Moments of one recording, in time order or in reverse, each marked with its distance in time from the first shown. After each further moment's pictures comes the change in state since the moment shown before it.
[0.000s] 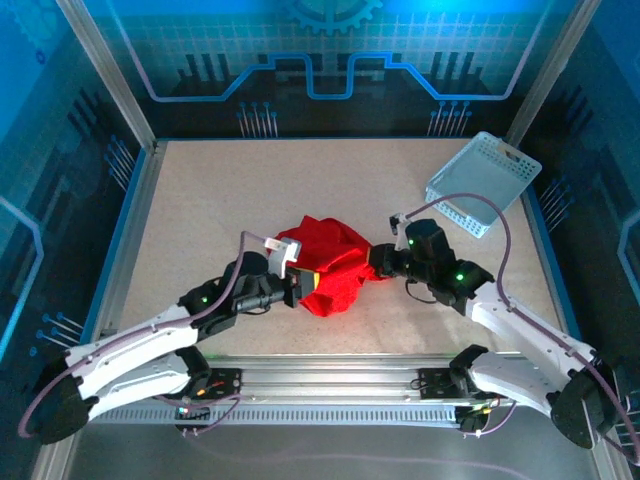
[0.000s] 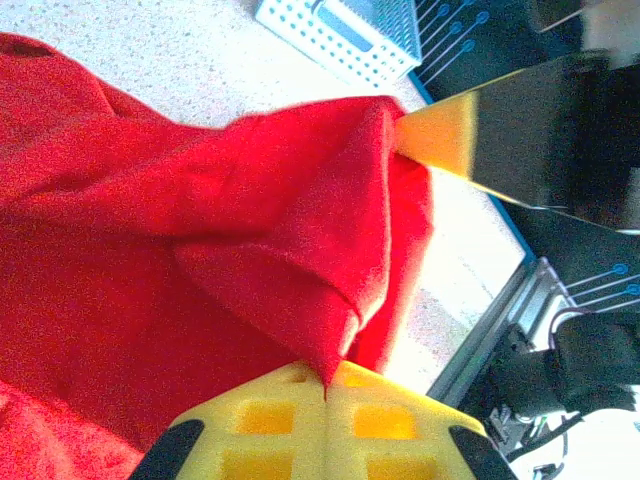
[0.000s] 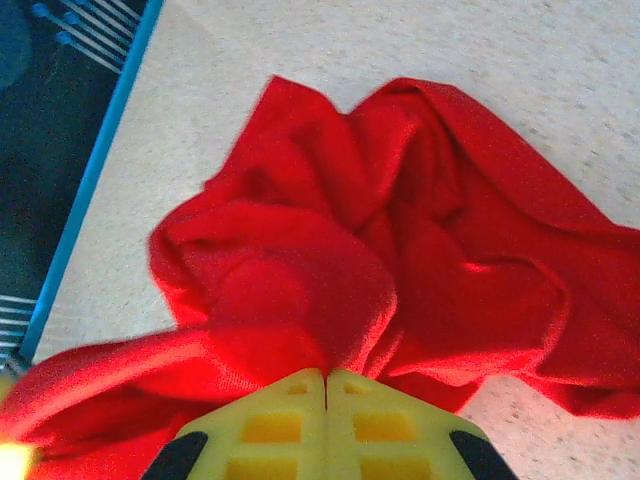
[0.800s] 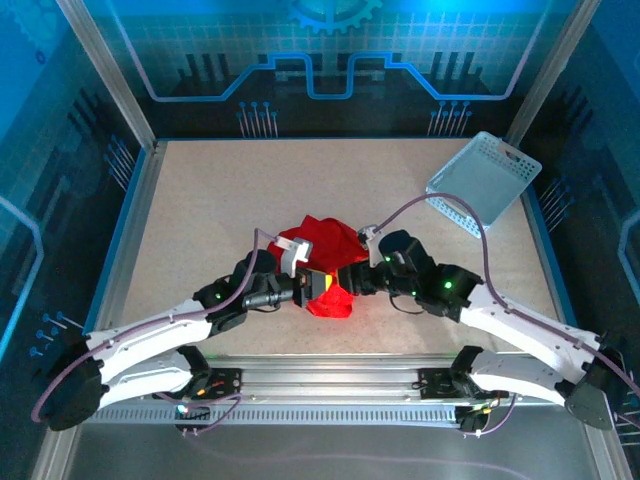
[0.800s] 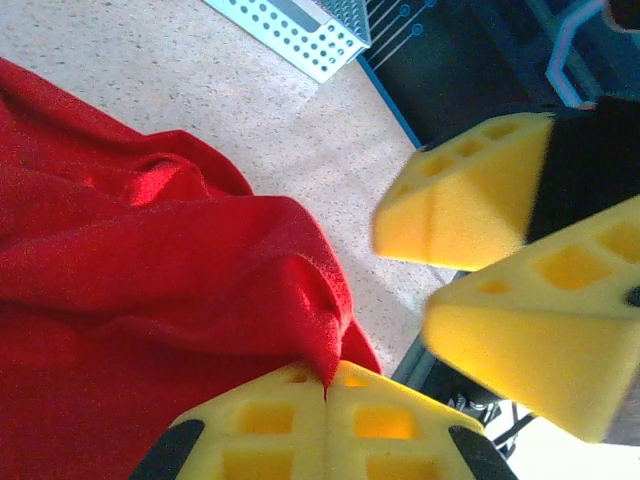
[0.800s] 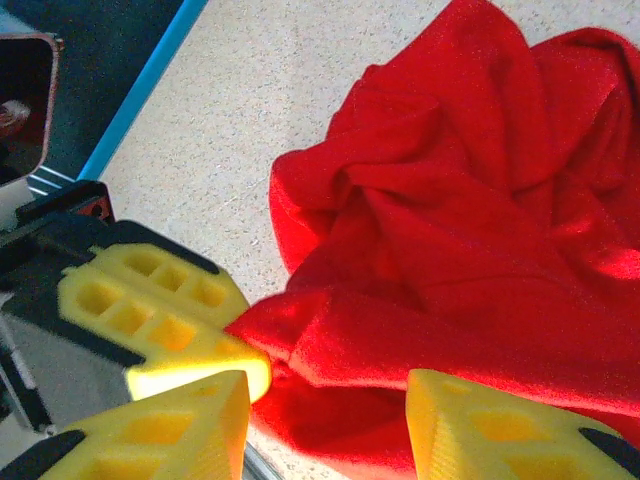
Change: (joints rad) left arm 0.000 0.131 -0.010 0.175 0.119 -0.037; right arm 0.288 0.038 0.108 -0.068 0.078 -0.070
